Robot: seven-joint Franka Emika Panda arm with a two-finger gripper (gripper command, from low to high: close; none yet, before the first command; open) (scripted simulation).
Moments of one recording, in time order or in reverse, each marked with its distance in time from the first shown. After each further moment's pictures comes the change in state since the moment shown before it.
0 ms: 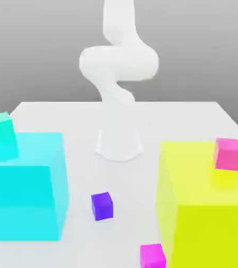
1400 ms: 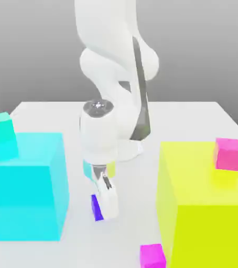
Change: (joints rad) arm -0.182 0.883 0.038 -0.551 -0.102 0.711 1.089
